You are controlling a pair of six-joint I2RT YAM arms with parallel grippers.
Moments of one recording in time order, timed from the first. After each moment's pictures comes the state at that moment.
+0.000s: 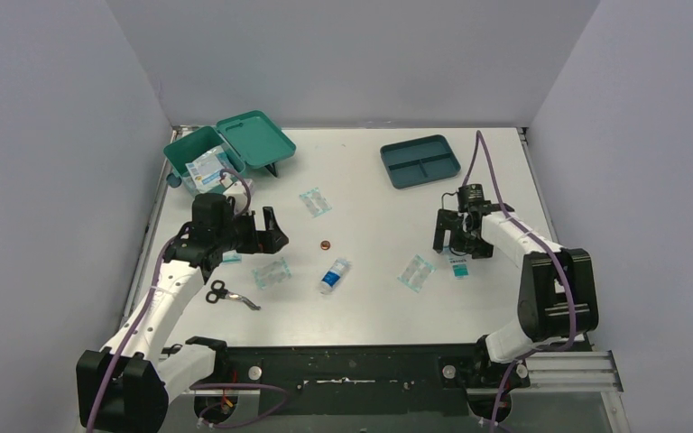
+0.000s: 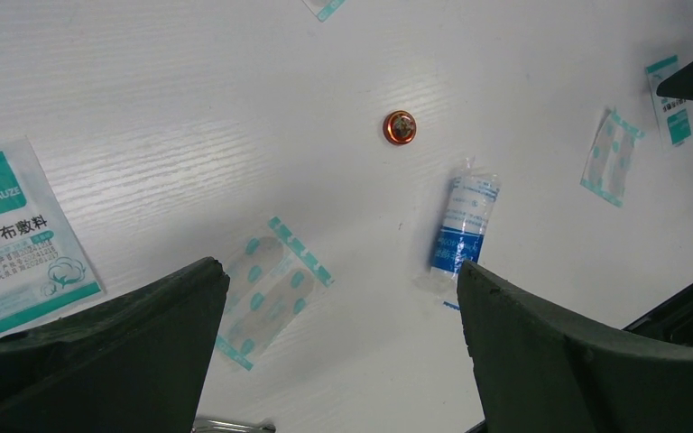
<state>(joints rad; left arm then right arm) -0.18 1.05 0.74 -0.38 0.34 -0.25 0.11 1.53 0.90 -0.59 0.09 0.27</state>
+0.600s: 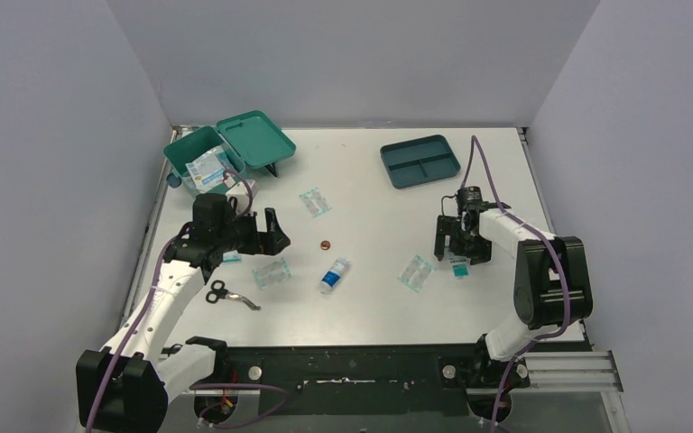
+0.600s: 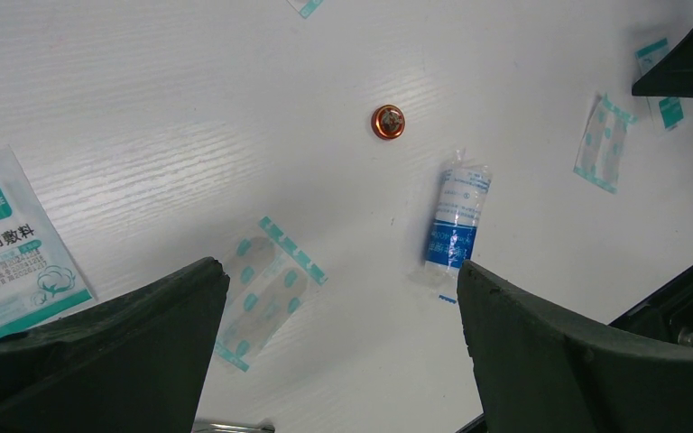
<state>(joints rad) -0.19 1.05 0.74 -0.38 0.37 -0.23 0.11 1.61 0.91 -0.61 0.08 0.23</state>
